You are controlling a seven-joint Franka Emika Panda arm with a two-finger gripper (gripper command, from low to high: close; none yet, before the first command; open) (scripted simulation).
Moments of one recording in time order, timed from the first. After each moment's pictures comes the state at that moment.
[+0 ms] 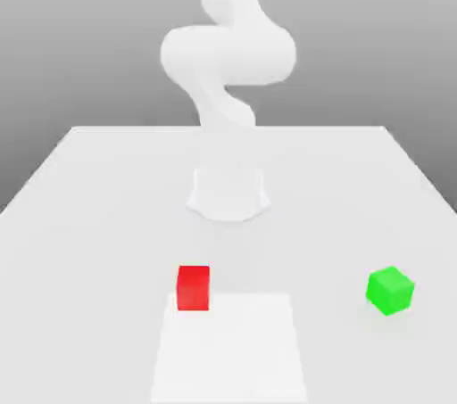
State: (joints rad) arm -0.01 -0.74 0.00 -2.37 -0.02 2.35 0.79
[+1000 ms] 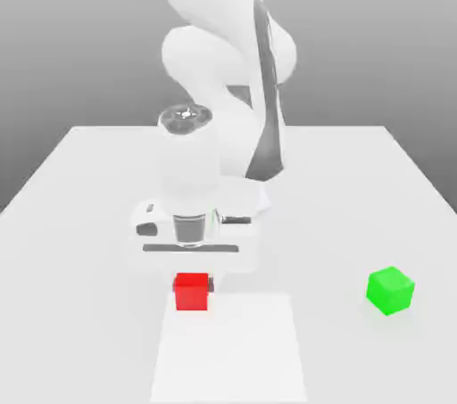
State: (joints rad) arm -0.13 0.16 -0.02 -2.93 0.06 3.10 0.59
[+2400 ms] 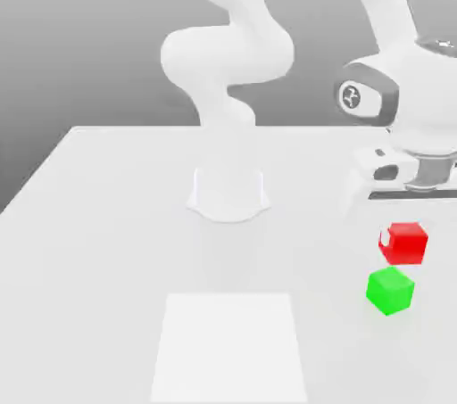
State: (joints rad) arm 0.25 0.03 0.45 -2.70 -0.06 2.74 1.49
